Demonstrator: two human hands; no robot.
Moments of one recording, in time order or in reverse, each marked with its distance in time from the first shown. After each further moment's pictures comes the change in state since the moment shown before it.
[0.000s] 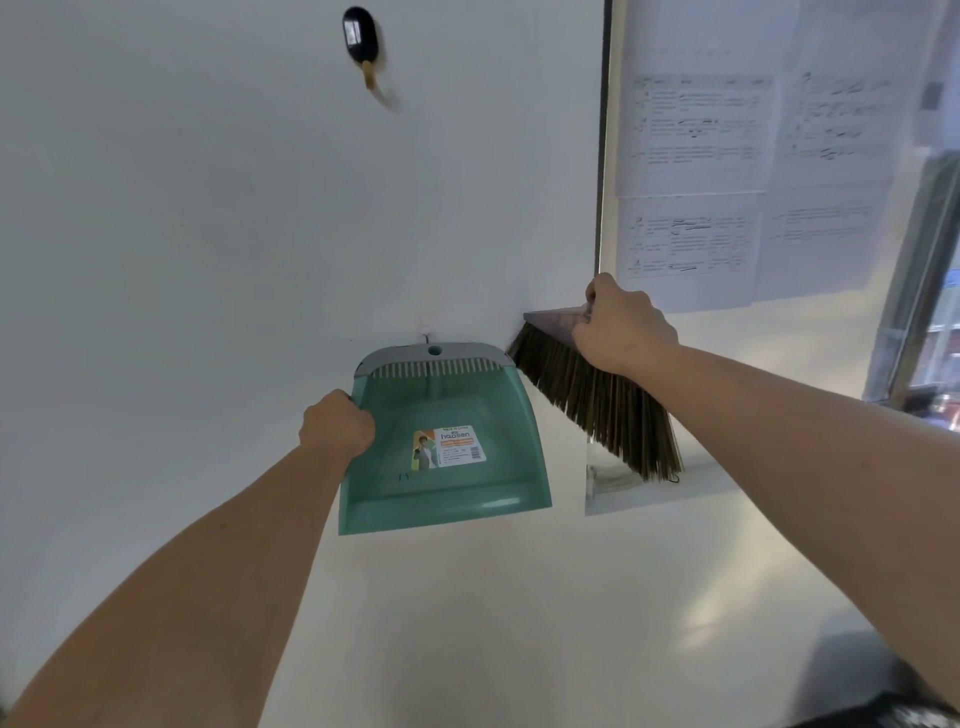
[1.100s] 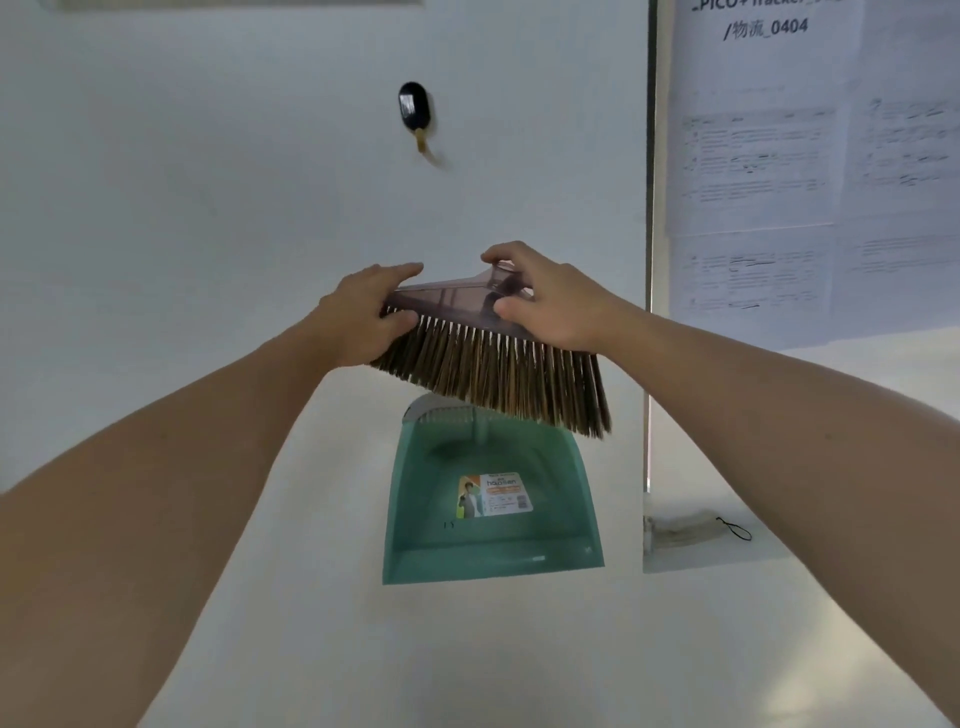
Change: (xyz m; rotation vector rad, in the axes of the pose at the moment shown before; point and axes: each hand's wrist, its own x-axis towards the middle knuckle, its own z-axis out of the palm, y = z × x) left_hand 0.025 0.077 -0.137 0.122 0.143 0.747; right_hand 0.036 -0.093 -0.020 0.306 -0.136 -0.609
